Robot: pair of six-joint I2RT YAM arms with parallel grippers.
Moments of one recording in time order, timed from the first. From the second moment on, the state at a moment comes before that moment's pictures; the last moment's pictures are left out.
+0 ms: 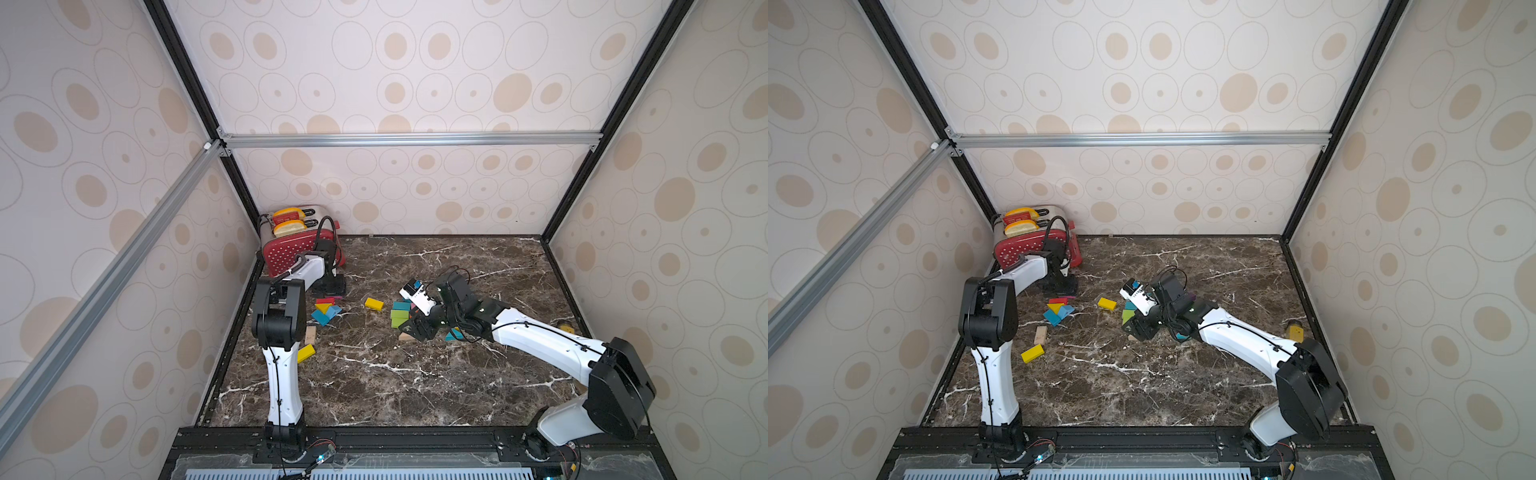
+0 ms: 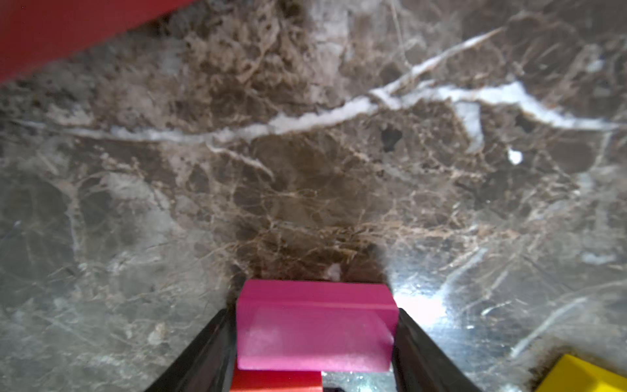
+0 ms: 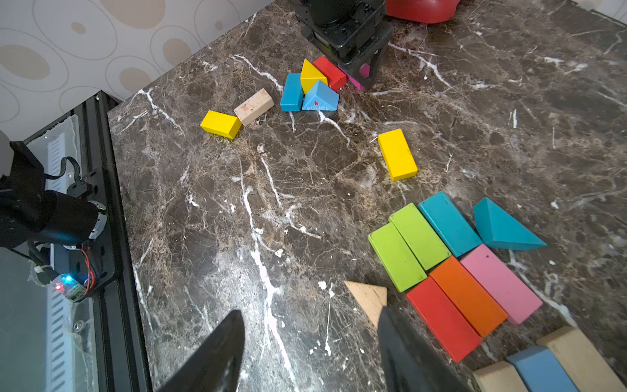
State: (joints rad) left arm -0.09 2.15 1.62 -0.78 -0.01 -0.15; right arm 0.83 1.49 1.06 -0.31 -0.36 -0.06
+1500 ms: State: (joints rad) left arm -0.28 2.11 1.54 -0.75 -0.01 -0.19; right arm 0.83 1.50 1.06 -0.31 -0.34 -0.06
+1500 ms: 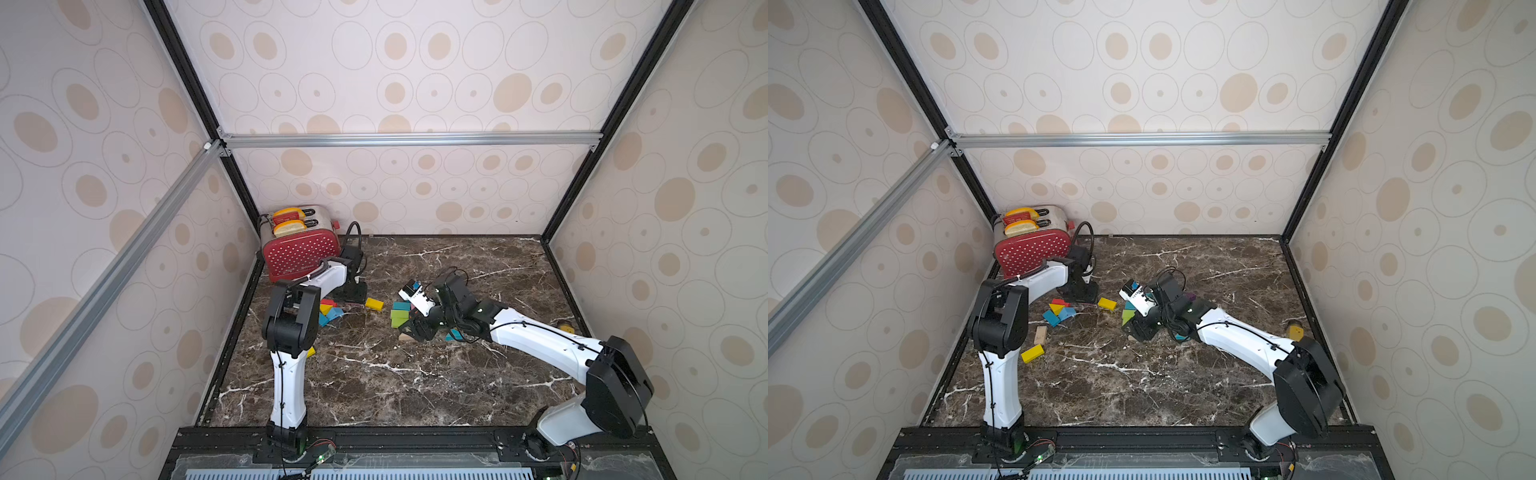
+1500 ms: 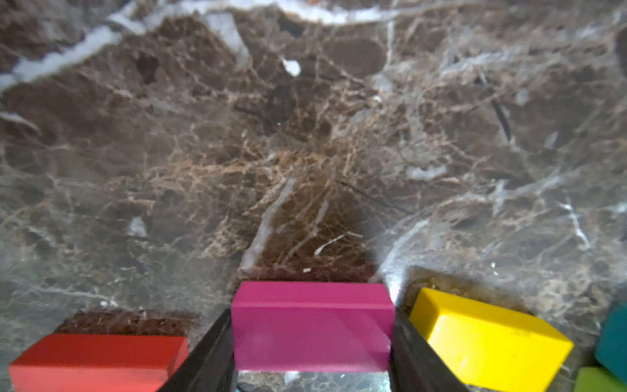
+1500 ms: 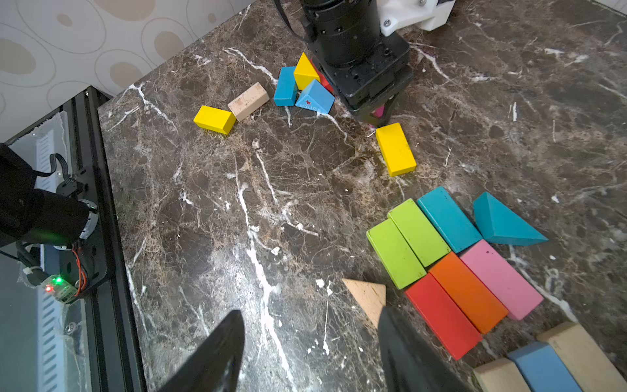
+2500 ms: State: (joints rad) left arm -0.30 2.11 1.54 -0.78 -0.01 -0.16; right arm 0.84 1.51 1.06 -0.31 -0.34 -0.06
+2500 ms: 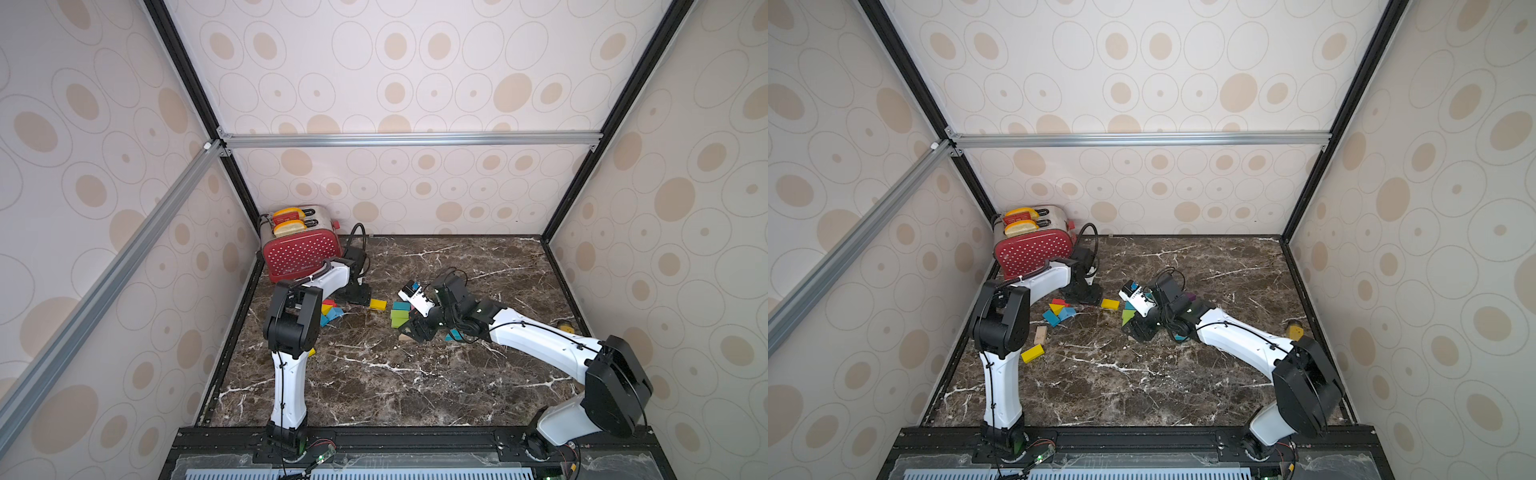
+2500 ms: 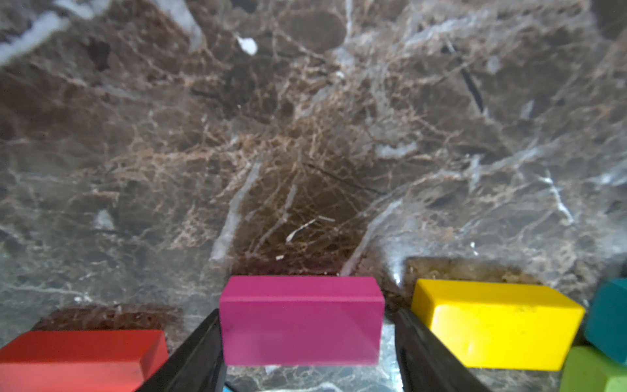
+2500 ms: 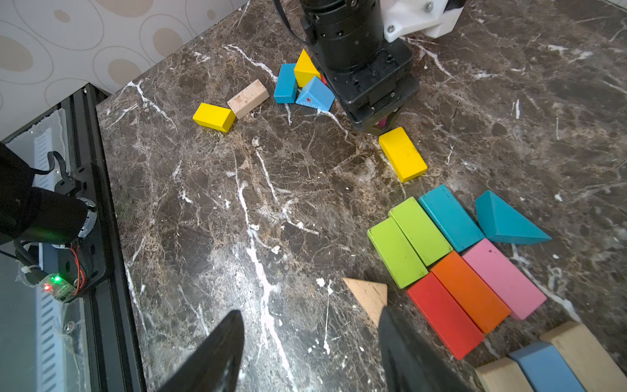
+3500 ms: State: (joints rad) left arm -0.22 2.03 1.57 -0.86 0.00 -0.13; right arm 0.84 1.52 1.06 -0.32 -0.34 -0.06
